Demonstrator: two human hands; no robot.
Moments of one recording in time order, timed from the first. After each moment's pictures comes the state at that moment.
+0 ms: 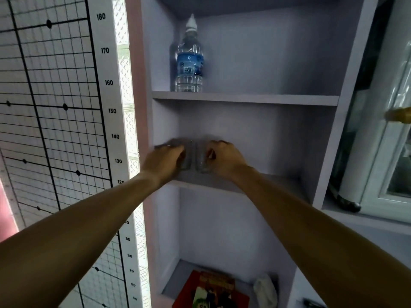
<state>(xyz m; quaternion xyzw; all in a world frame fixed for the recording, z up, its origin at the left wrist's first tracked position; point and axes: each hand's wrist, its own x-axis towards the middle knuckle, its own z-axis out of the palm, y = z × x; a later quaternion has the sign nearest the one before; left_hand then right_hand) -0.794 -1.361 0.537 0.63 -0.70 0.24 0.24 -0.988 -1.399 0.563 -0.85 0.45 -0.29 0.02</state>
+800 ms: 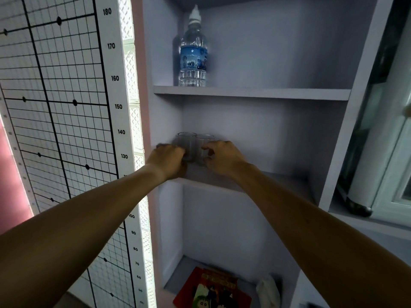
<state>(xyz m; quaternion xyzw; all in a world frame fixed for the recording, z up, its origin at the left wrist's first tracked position) -0.806 -1.366 0.542 0.68 -0.68 0.23 0.15 -0.984 -1.403 0.563 -0.87 0.41 -0.26 0.00</state>
